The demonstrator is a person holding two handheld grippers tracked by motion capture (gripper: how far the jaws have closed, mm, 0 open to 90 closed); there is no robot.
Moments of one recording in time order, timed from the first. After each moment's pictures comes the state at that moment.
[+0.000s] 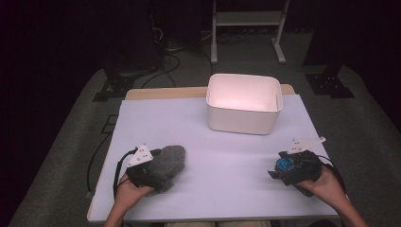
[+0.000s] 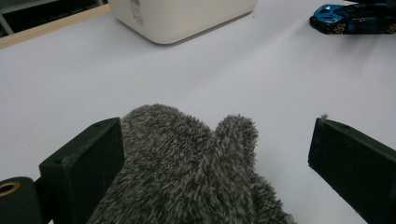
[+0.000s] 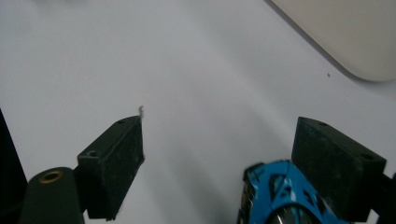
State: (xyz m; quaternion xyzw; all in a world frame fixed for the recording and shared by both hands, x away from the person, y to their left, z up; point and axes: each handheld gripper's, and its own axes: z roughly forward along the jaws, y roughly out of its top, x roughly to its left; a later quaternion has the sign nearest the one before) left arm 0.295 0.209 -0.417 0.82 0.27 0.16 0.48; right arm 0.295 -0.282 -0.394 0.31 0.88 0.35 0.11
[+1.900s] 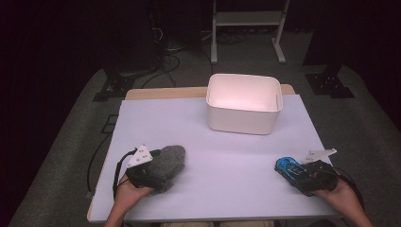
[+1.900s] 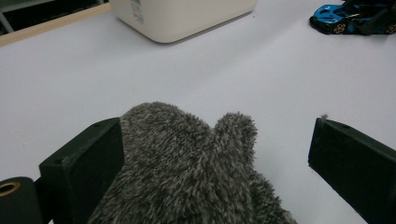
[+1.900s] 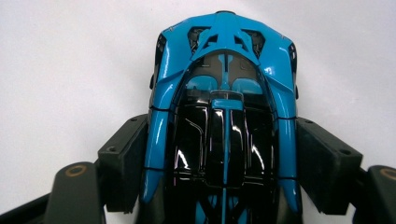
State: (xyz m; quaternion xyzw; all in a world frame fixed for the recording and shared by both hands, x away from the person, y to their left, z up) left arm 0.294 0.210 -0.418 0.81 0.28 0.16 0.48; right arm 0.287 -0.334 -0.444 0.39 0.87 0.26 0.13
